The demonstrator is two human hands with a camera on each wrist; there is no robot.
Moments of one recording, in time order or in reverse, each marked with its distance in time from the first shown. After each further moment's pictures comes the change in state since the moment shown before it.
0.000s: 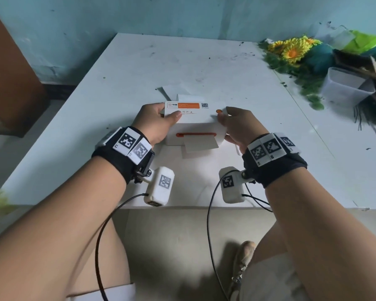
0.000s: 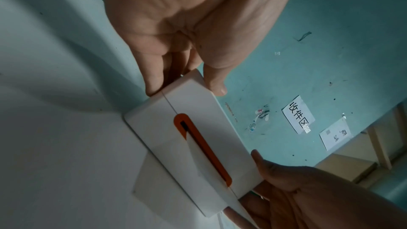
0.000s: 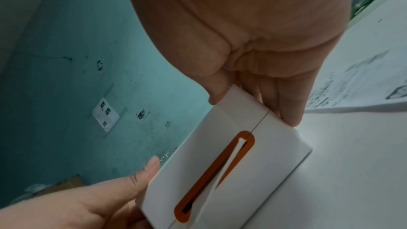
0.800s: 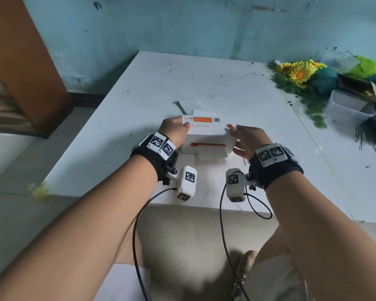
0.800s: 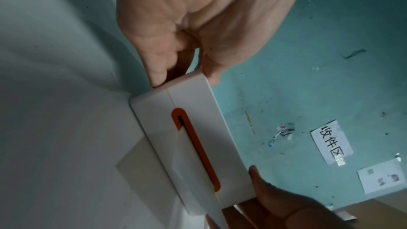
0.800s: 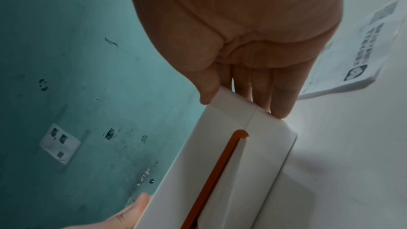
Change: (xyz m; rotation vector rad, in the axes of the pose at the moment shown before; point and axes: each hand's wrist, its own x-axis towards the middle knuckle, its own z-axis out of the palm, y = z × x) left_hand -0.009 0.015 0.002 -0.097 0.053 -0.203; right_hand -0.010 -0.013 -0.008 0.172 -0.014 0.160
